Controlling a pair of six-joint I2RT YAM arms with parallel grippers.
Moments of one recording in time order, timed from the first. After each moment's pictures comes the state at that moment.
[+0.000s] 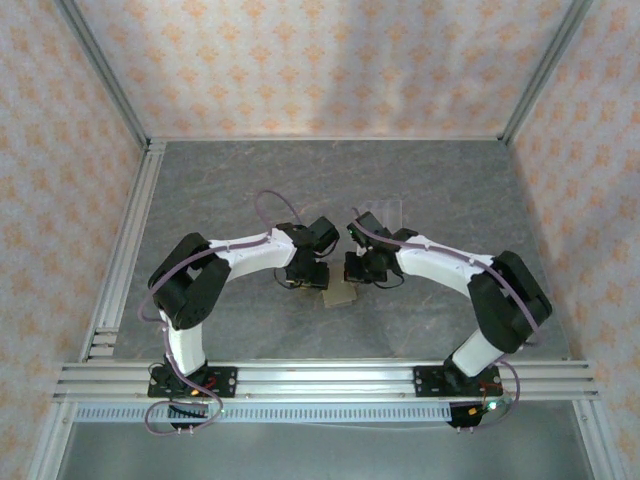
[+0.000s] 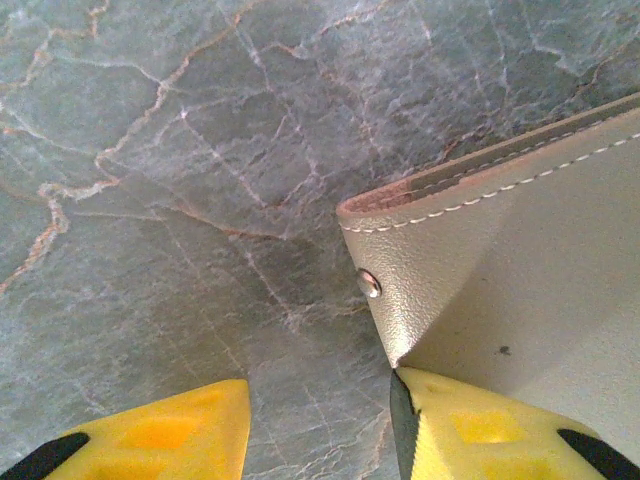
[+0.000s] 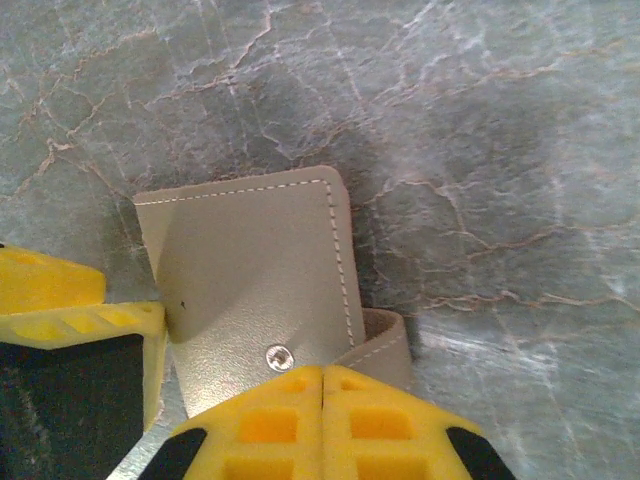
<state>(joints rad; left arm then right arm) -0.73 1.86 1.20 -0.74 0.08 -0.65 0.67 1.59 0.95 -0.55 -0.20 0.66</state>
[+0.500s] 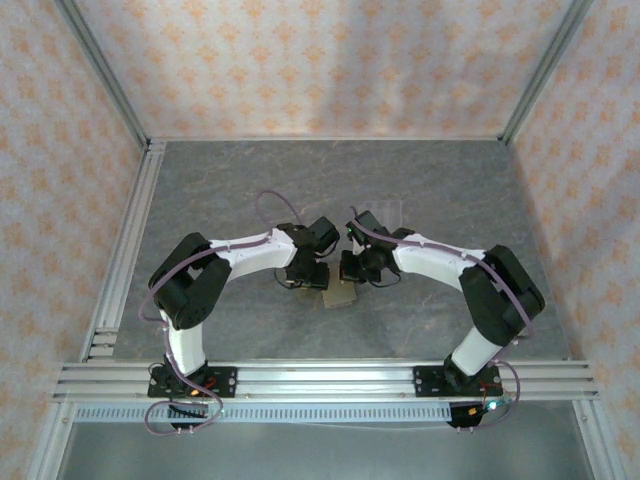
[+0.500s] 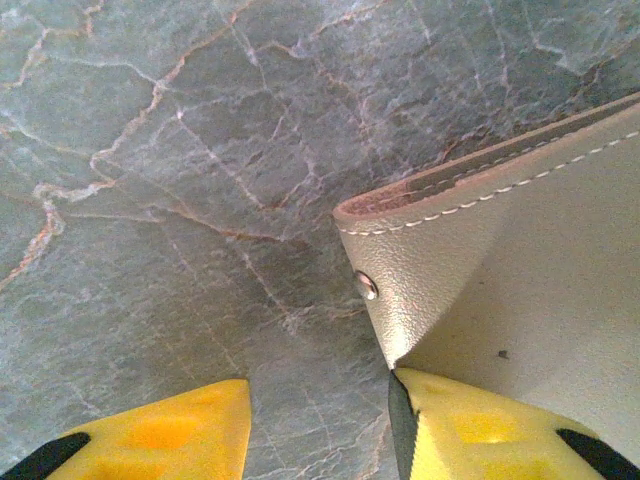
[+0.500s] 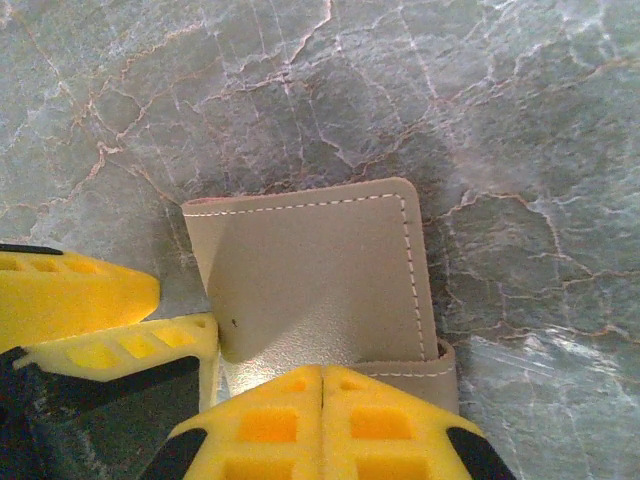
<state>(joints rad) -0.73 1.87 1.20 -0.74 0.08 -0.65 0.66 1.64 0.95 -0.48 -0.31 0.69</state>
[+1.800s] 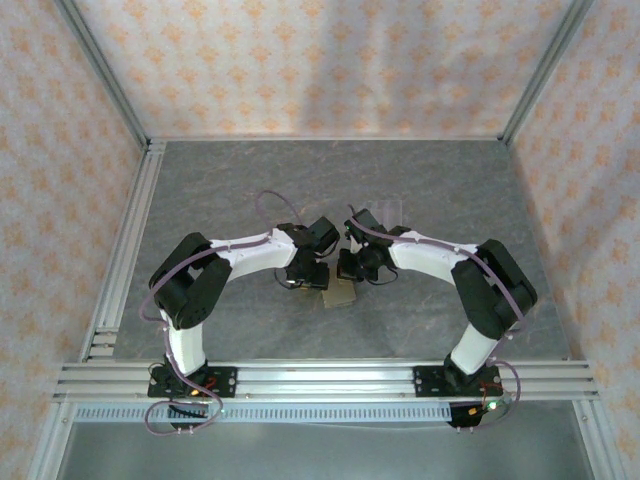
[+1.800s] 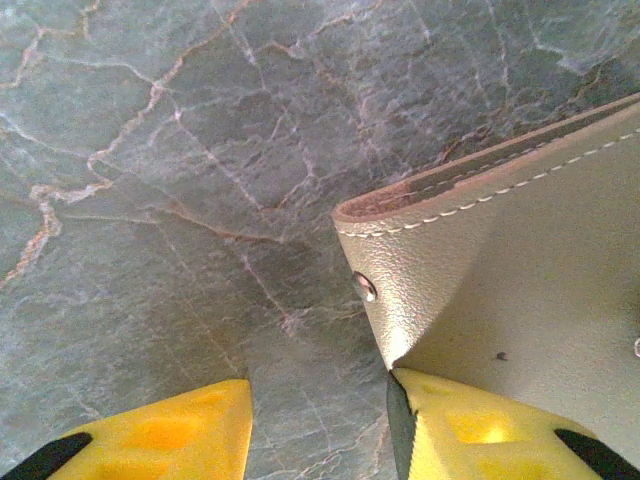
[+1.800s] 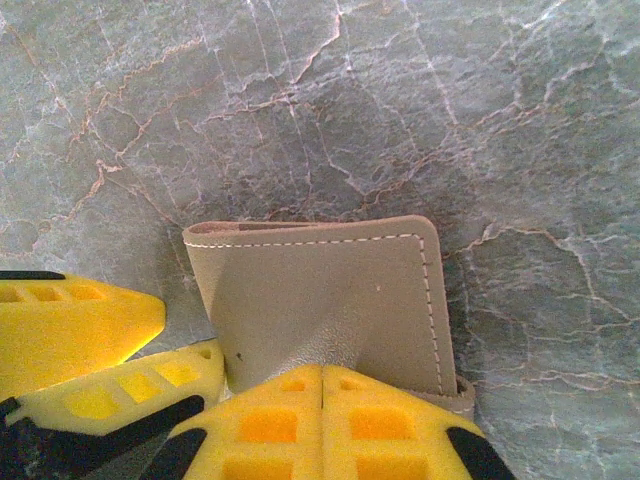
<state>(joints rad) -0.73 1.87 1.20 -0.74 0.08 -0.65 0.65 1.68 0.97 -0.46 -0.34 0.70</state>
